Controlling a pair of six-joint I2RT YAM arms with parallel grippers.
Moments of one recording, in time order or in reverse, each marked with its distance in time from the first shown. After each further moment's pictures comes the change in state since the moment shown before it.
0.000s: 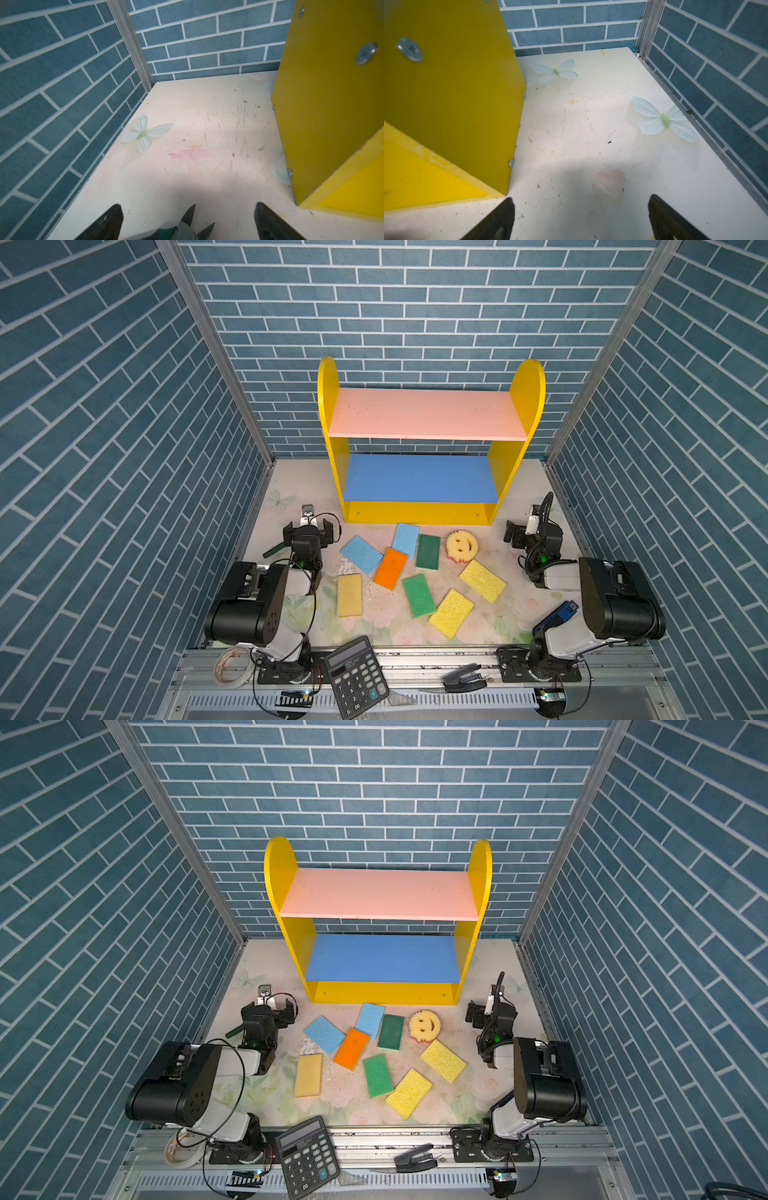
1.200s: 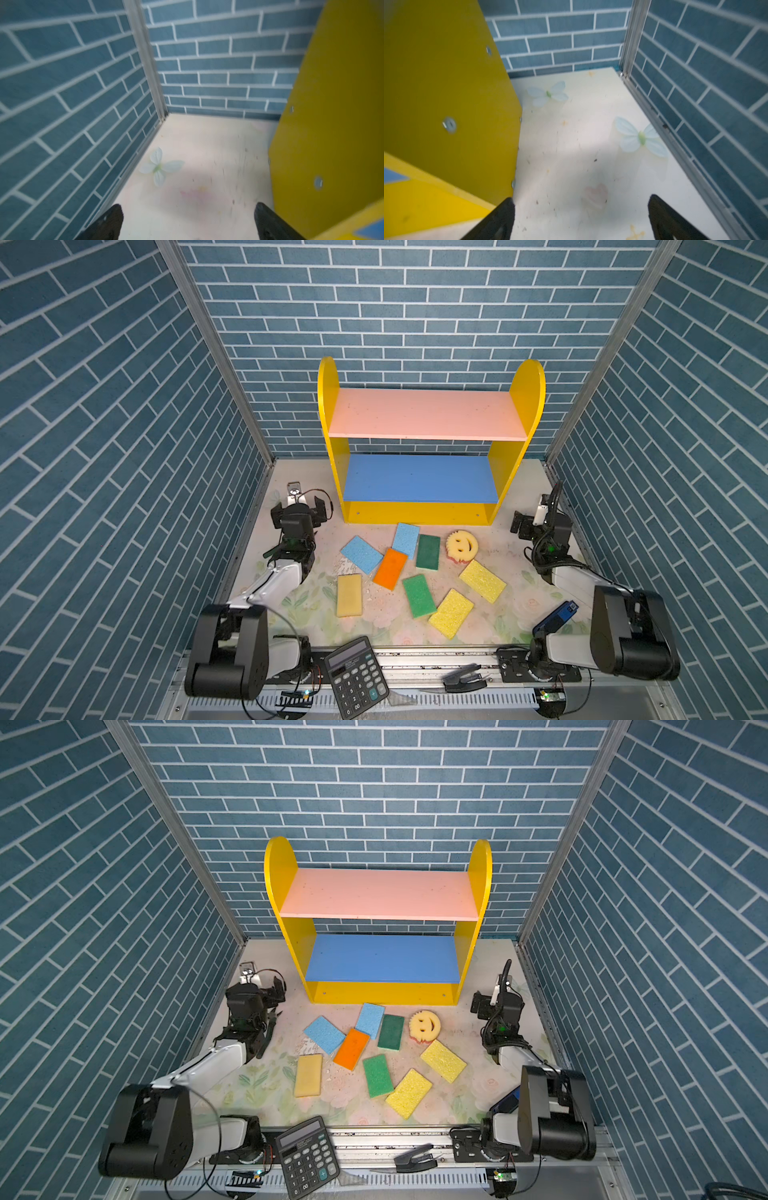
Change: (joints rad) left arm 0.019 -0.307 0.263 -0.486 -0.060 -0.105; right arm 0.002 -0.238 0.121 -0.315 0.068 0.027
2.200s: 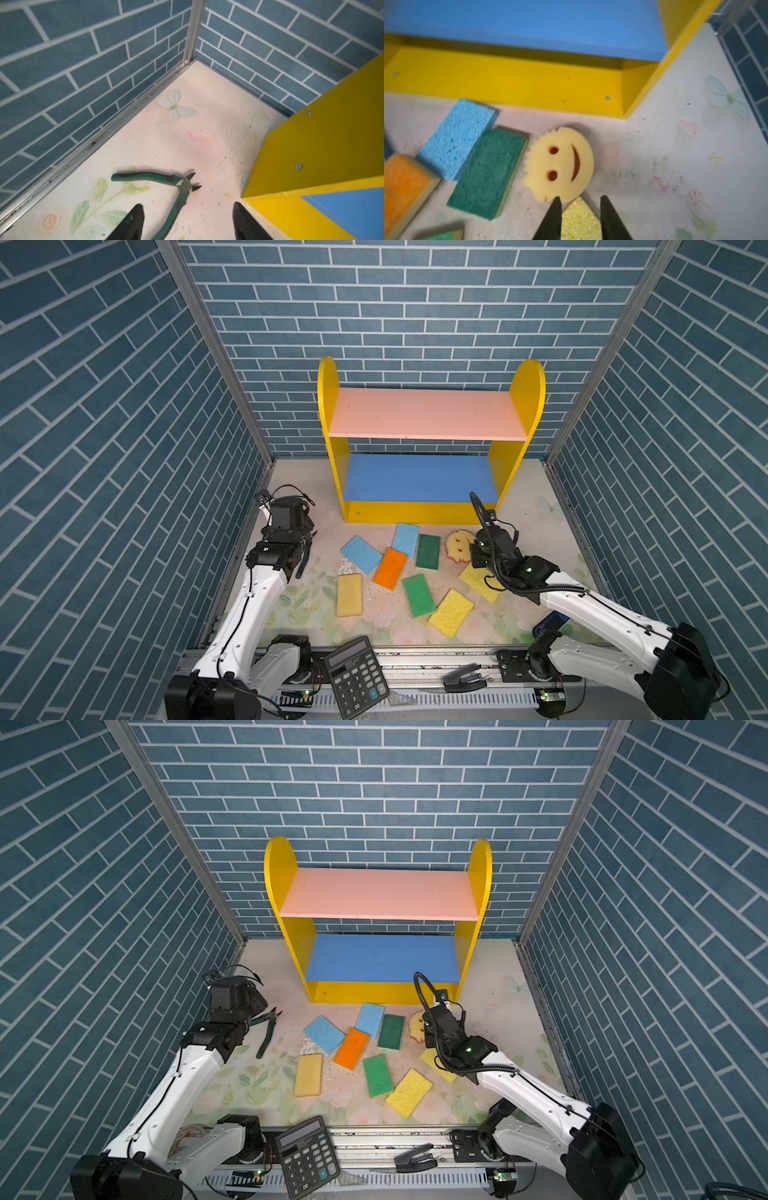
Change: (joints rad) left arm -0.017 -0.207 0.210 -0.820 0.016 -0.526; right arm 0.821 -0.206 0.172 -0.821 0.377 0.343
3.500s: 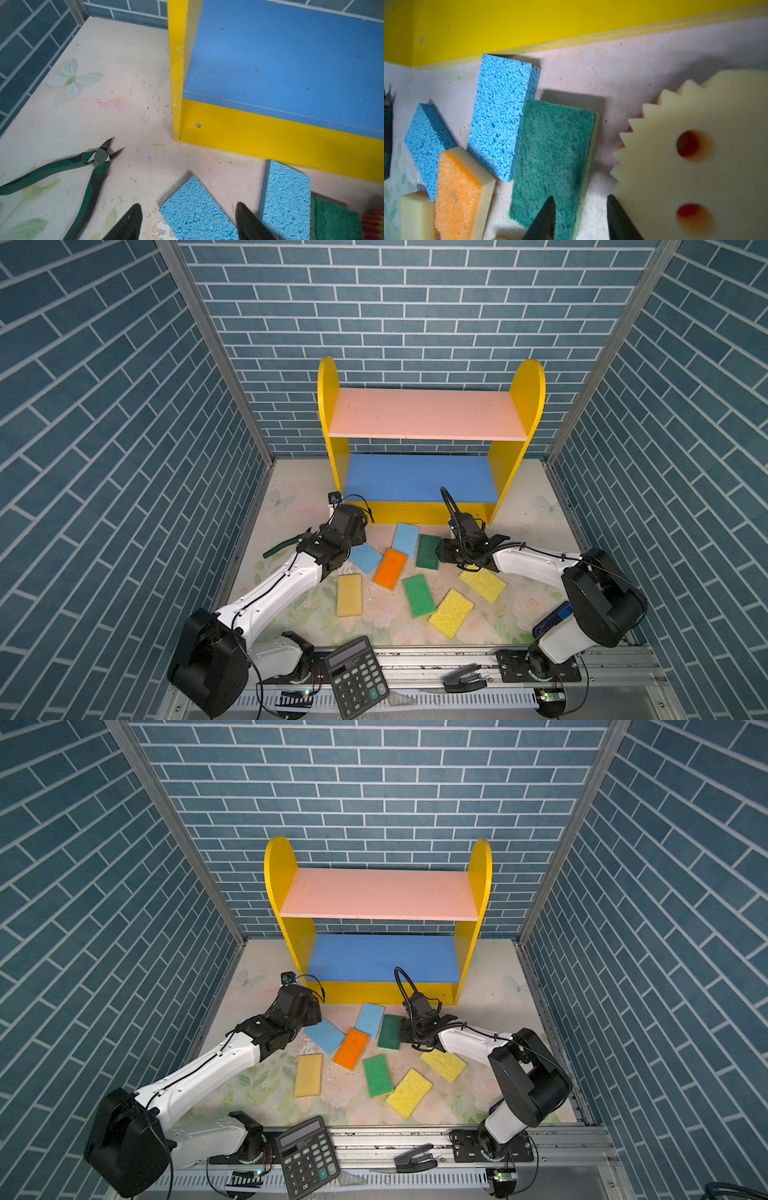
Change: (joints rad) left arm -0.438 0.202 -0.005 0.080 -0.039 0.032; right arm -0.095 0.482 0.135 0.183 -0.514 0.269
